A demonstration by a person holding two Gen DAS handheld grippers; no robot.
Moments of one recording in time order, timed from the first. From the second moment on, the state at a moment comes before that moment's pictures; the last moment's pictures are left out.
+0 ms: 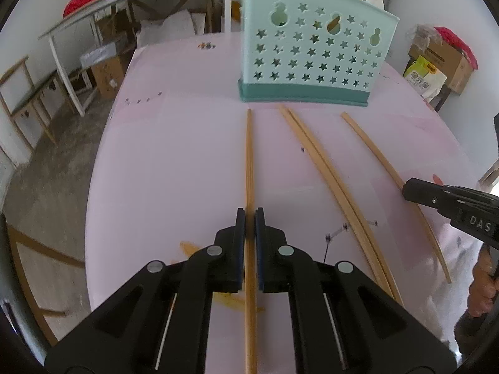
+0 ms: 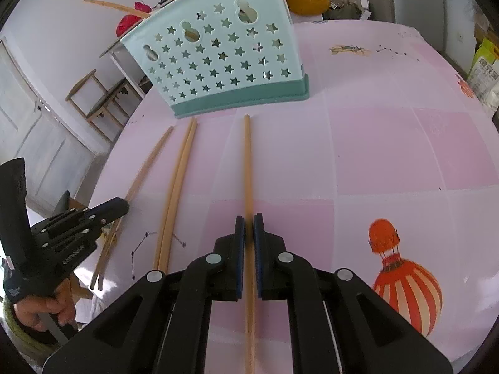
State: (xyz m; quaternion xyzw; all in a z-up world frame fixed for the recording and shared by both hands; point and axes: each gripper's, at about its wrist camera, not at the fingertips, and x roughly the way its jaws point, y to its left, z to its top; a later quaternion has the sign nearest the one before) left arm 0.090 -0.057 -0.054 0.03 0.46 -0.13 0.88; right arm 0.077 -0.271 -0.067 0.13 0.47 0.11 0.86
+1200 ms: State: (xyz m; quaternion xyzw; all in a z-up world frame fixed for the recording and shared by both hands) left arm 0.092 -0.073 -0.055 0.10 0.45 -0.12 0.88; right arm 0.096 -0.242 -0.065 0.02 0.49 0.11 0.86
